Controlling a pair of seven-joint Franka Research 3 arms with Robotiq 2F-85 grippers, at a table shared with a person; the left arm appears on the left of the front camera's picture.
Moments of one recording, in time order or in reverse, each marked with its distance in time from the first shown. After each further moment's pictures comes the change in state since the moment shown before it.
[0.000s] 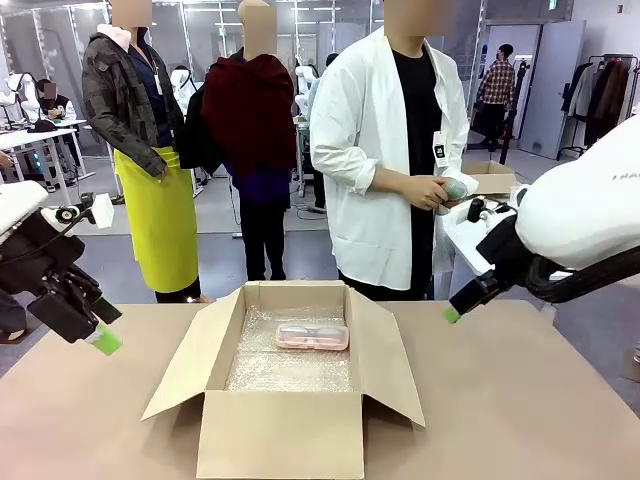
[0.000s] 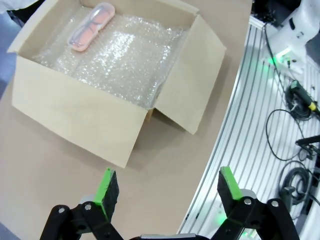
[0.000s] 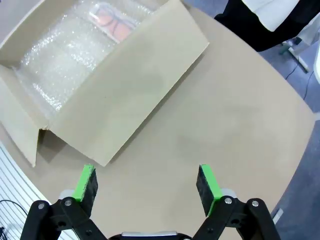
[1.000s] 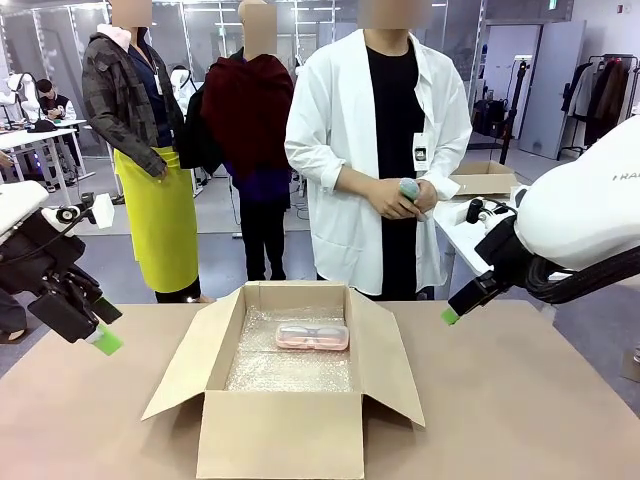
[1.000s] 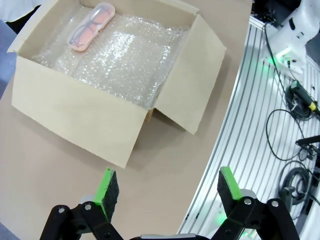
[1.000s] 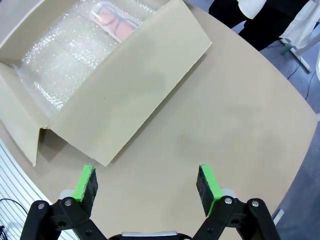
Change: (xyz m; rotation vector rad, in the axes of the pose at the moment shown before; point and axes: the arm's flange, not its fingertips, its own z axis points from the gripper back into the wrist) left arm 0.000 0.000 0.000 0.000 0.001 0.000; right arm -0.001 0.002 -0.005 0.011 0.011 0.005
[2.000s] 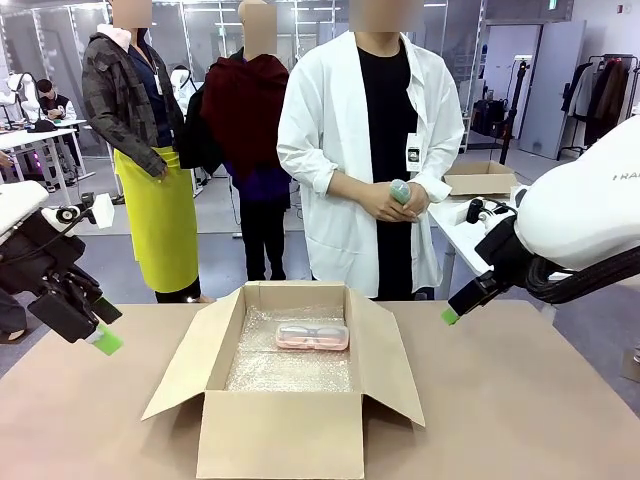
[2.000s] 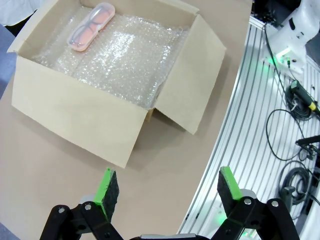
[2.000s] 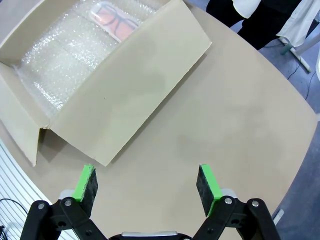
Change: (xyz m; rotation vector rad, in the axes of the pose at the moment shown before) left arm 0.000 0.000 0.000 0.000 0.000 0.000; right arm 0.000 0.000 0.000 0.000 0.000 0.000
